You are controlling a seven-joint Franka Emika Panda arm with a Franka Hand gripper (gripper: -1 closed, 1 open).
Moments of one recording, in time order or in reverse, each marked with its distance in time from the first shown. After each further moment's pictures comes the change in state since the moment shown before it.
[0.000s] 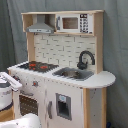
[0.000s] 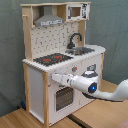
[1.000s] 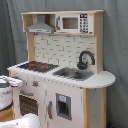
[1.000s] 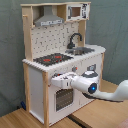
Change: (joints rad) arm 0.002 -0.004 -0.001 0.000 -0.001 -0.005 -0.344
